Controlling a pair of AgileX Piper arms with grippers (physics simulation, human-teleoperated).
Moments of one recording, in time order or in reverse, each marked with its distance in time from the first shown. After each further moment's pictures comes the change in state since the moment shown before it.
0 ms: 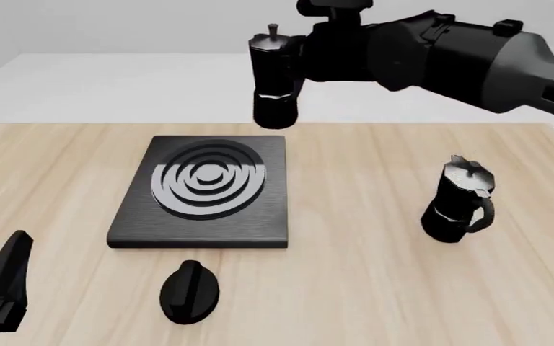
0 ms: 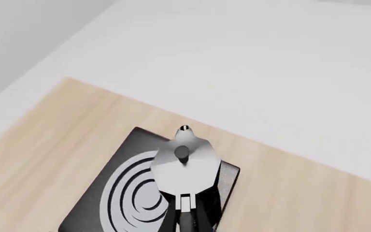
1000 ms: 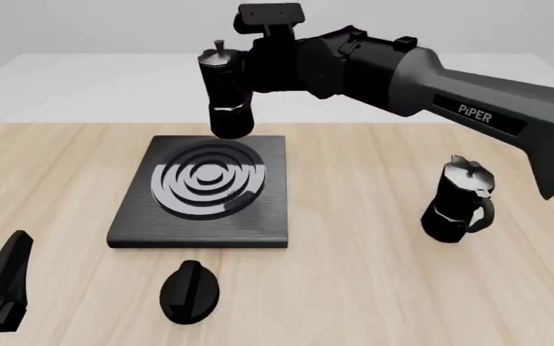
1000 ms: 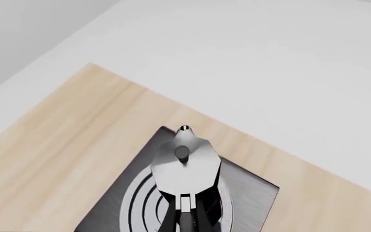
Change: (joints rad) left arm 0.000 0.000 0.000 0.000 0.000; right arm 0.104 0.219 -0.228 0.033 -0.021
